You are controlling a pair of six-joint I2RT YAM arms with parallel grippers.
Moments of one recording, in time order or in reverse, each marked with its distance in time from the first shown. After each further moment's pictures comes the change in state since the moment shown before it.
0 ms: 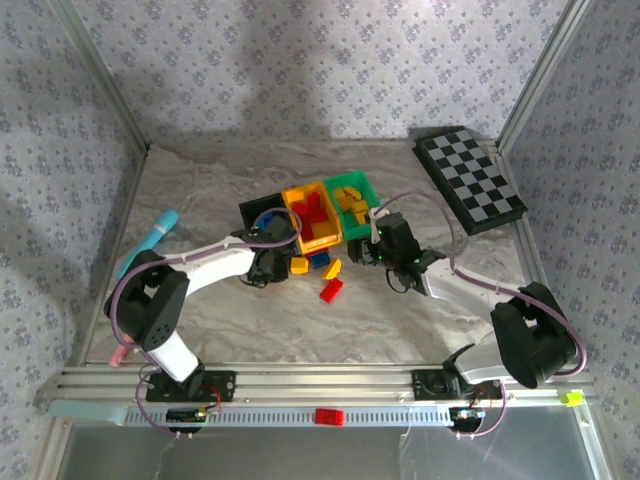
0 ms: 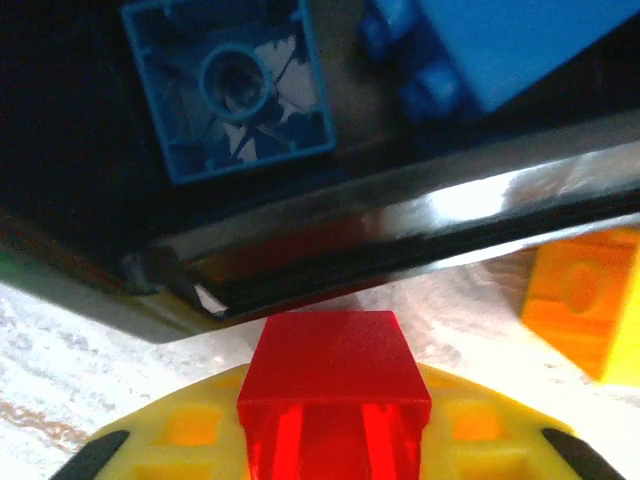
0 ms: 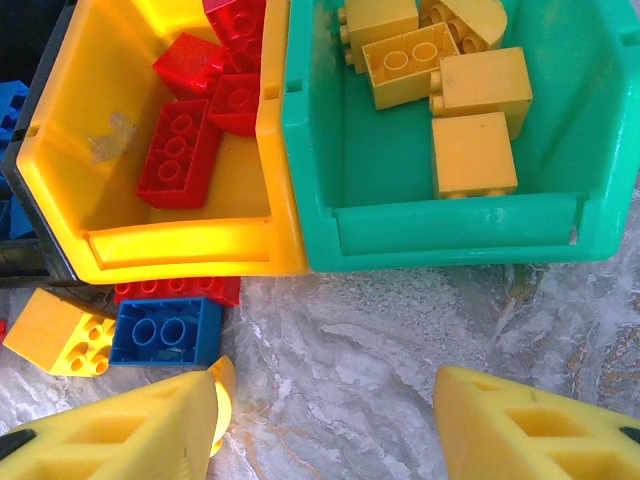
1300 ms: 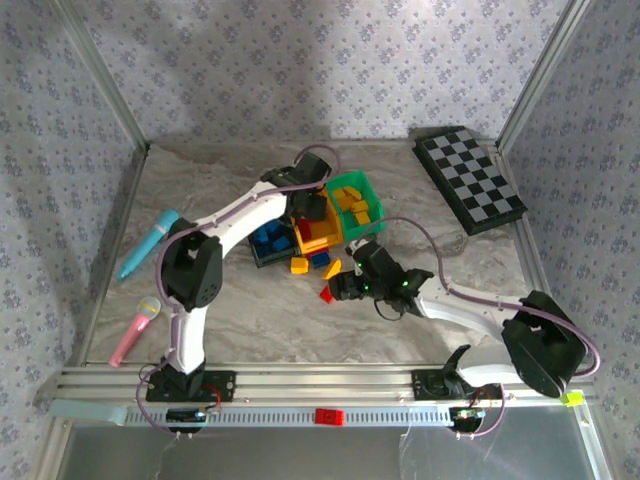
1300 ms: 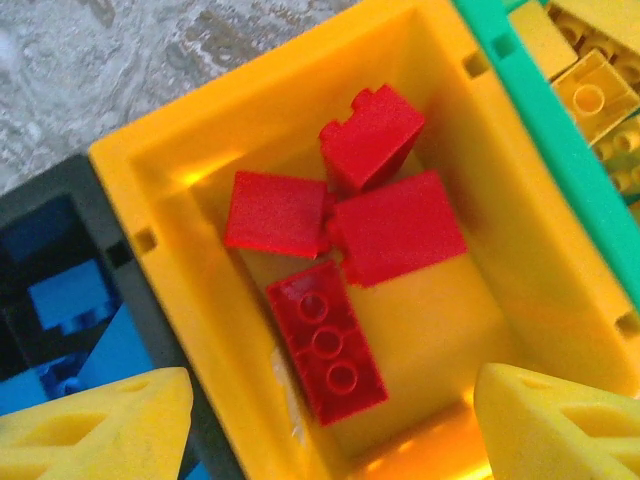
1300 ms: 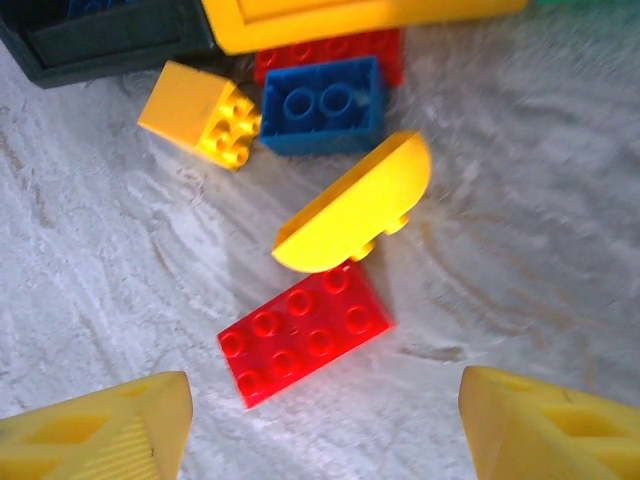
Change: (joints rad) left arm 0.012 0.346 0.721 -0.158 -0.082 0.301; right arm 0.260 -0.056 -0.058 -0.159 -0.029 0.220
